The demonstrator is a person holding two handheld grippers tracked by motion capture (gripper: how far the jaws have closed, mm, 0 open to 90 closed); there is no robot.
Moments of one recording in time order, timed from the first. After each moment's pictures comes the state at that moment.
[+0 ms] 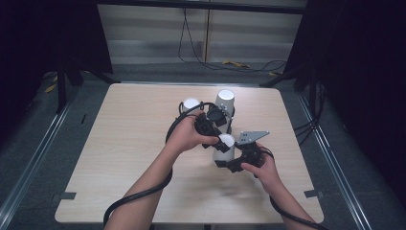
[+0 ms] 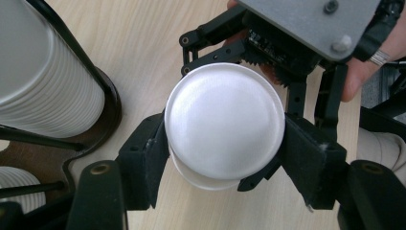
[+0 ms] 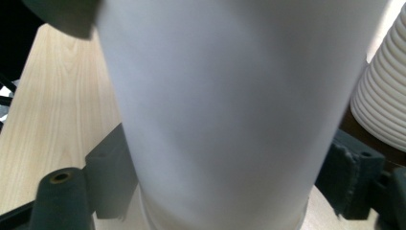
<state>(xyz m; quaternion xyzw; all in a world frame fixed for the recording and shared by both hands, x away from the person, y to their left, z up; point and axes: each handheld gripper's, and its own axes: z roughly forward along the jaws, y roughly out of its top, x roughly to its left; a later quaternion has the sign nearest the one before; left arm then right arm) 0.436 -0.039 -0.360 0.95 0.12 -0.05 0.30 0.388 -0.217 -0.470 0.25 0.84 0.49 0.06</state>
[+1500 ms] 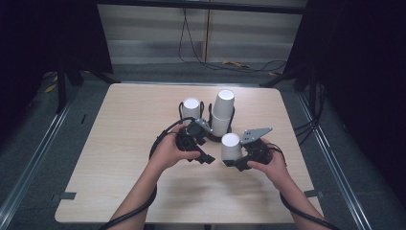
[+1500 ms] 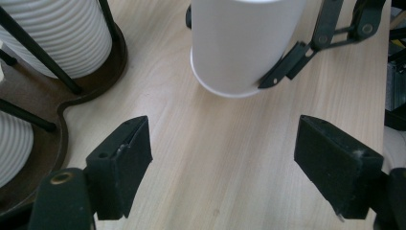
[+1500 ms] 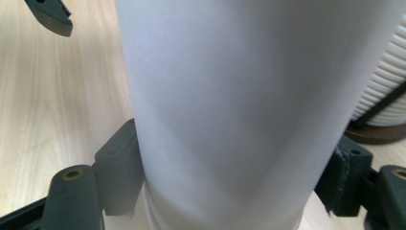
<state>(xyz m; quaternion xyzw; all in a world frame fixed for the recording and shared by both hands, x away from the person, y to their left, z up) 0.418 0.013 -0.406 0.93 0.15 -0.04 0.33 0.389 -0.233 -0.453 0.23 0.88 0.41 0.08</state>
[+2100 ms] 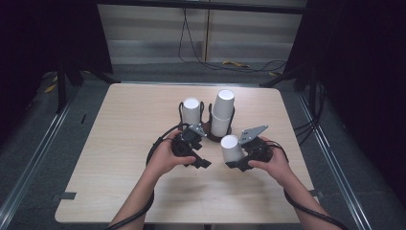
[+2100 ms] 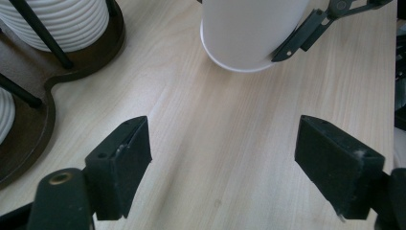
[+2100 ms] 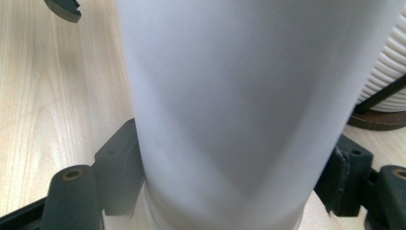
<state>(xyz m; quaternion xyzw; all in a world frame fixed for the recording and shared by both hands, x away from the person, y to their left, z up) 0.416 0.026 -0.428 0.92 0.16 -0.04 0.34 0.394 -0.231 -0.449 0.21 0.91 0.35 0.07</state>
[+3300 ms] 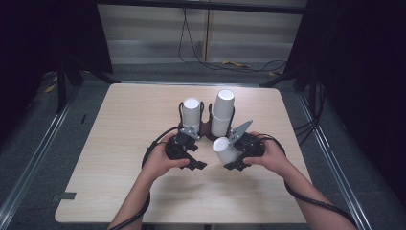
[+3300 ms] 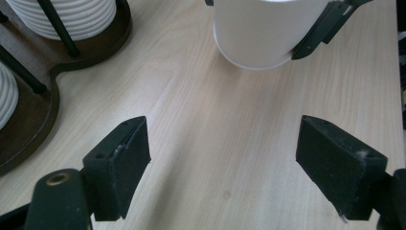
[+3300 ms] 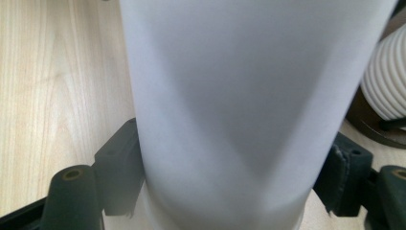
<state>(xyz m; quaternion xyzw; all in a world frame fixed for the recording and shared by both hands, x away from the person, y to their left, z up) 0.415 0.042 -0.444 0.91 0.17 -0.04 0.37 0.404 -0.205 -0.433 0.14 0.95 0.26 0.03</state>
